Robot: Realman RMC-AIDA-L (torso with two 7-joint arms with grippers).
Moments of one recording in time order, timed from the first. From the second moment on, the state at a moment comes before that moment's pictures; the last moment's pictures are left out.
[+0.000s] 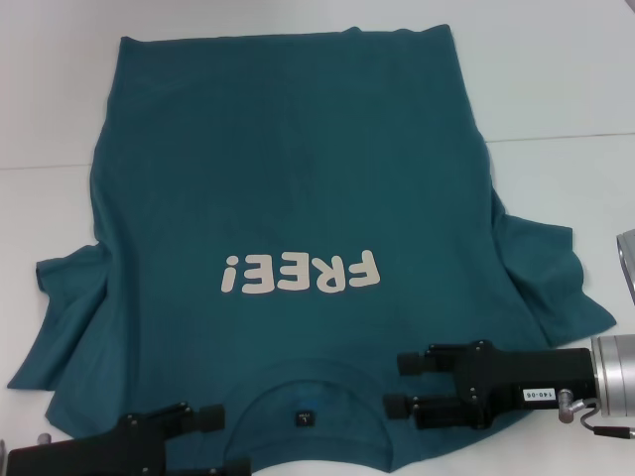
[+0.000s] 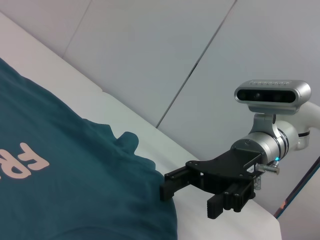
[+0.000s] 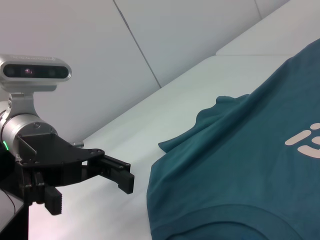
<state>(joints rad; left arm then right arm) -0.37 -2.16 0.58 0.68 2.13 1.80 -1.49 0.52 2.09 -0.69 -0.54 -2.11 -1.58 1.49</state>
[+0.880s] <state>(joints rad) -0.39 -2.14 0.55 0.68 2.12 1.78 -1.71 0.53 2.07 -0.67 -0.55 -2.09 -1.58 1.66</state>
